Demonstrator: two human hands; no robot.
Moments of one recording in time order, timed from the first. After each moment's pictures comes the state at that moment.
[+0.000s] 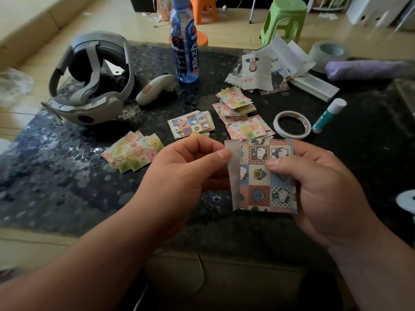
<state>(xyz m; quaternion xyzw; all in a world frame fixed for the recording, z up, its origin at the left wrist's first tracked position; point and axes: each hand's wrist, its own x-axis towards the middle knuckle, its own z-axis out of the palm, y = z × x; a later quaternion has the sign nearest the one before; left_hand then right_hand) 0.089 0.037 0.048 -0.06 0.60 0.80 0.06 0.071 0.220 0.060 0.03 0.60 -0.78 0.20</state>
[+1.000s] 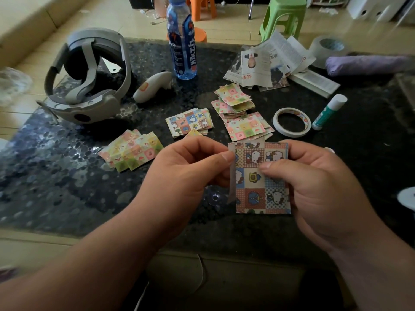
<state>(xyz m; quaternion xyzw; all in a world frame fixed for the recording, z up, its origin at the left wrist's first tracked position) 0.089 0.041 0.042 -0.05 0.62 0.78 0.04 0.073 0.220 0.057 0.05 0.64 -0.74 0.18</state>
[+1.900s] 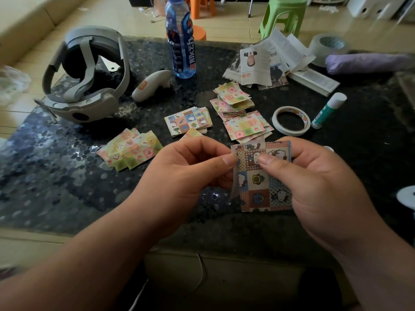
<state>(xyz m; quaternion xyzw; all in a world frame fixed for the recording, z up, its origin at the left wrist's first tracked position) 0.087 0.036 0.039 -0.02 0.62 0.78 0.07 0.075 0.228 0.053 -0.02 0.70 -0.69 0.16</state>
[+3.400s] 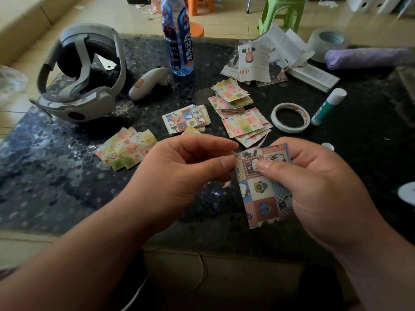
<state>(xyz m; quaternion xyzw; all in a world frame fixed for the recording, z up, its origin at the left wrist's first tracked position) 0.084 0.031 0.046 -0.02 0.65 0.75 0.10 0.076 0.227 0.058 -0.02 0.71 -0.69 0.18</state>
